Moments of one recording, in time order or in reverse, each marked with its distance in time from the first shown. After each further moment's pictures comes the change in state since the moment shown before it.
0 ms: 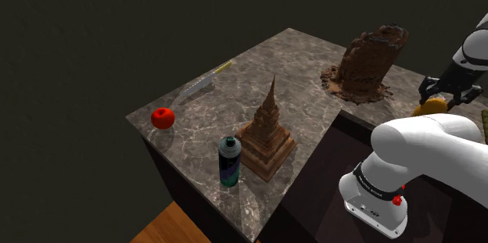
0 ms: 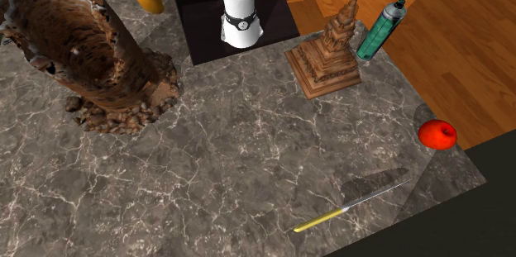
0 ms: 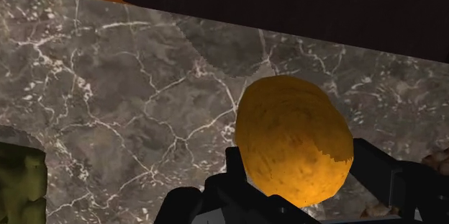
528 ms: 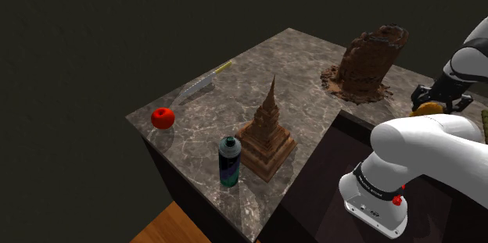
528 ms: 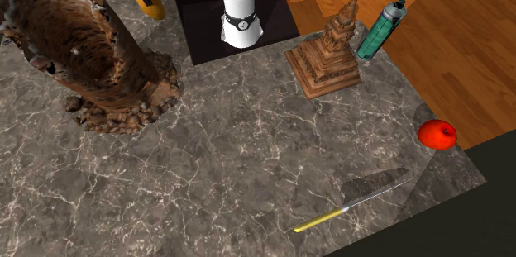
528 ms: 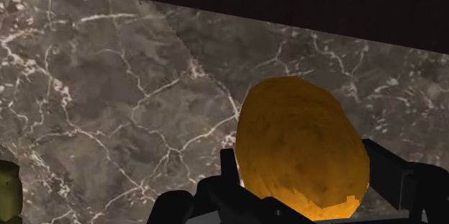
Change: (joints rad) arm -0.023 0.009 -0.097 -0.072 -0.096 0.093 0.015
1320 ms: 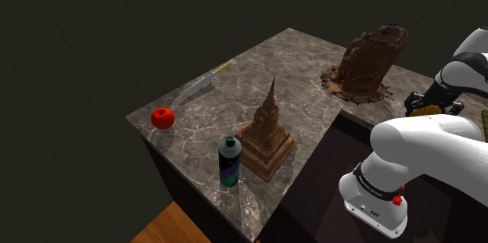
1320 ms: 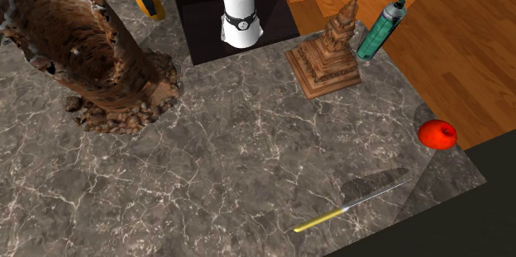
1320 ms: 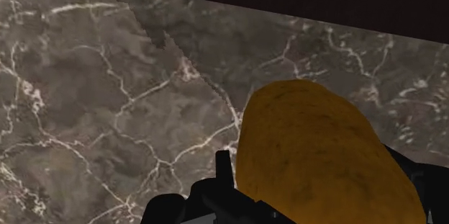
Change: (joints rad) arm -0.018 0.033 -0.092 -0.053 -0.090 0.100 0.016
